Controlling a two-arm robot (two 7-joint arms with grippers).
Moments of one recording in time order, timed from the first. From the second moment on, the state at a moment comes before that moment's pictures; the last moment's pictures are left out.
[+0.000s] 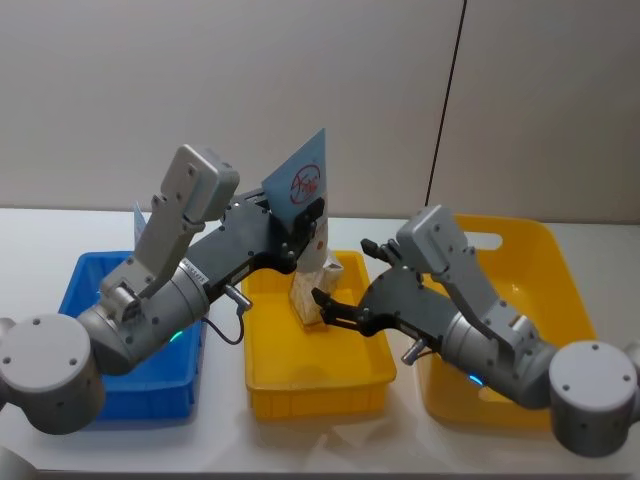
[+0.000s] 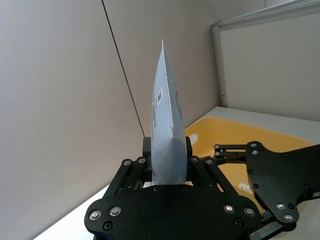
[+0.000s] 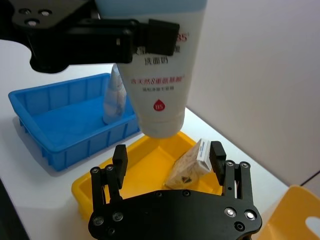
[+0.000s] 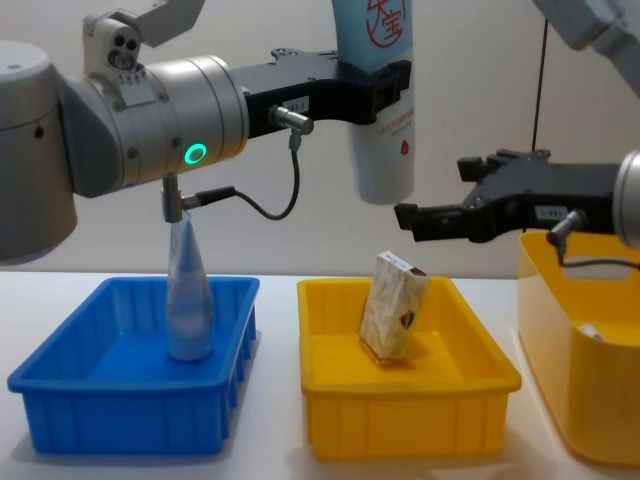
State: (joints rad) left arm -0.52 0.22 0.46 -1.49 -0.22 -0.02 -0.41; right arm 0.38 0.31 -0.36 -1.53 0.03 0.16 0.46
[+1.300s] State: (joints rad) left arm -0.52 0.22 0.46 -1.49 -0.22 -0.02 -0.41; right arm 0.56 0.34 -0.46 -1.39 0.01 0.03 0.55
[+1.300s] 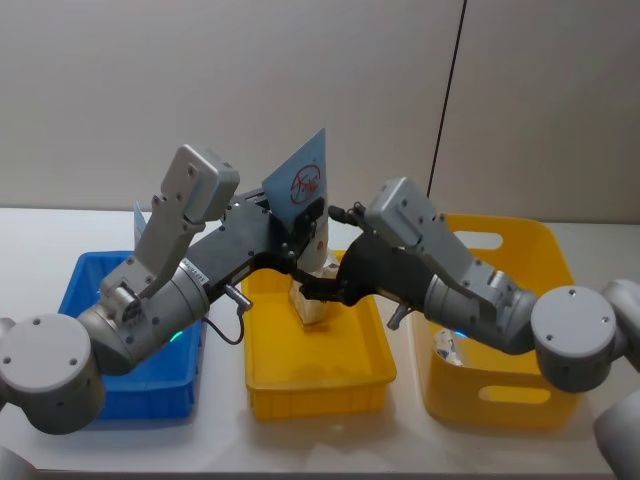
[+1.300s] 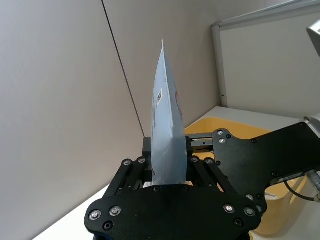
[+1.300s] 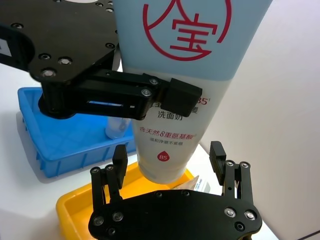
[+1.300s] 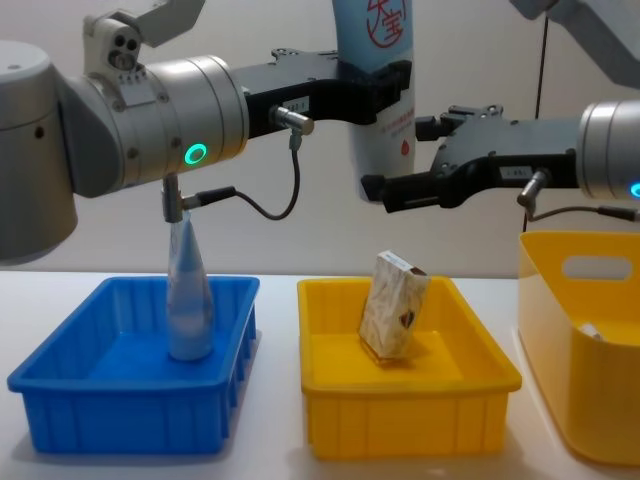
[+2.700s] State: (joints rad) left arm -0.52 0.22 0.46 -1.49 -0.22 -0.02 -0.41; right arm 0.62 0.30 -0.49 -1.31 0.07 0.03 0.57
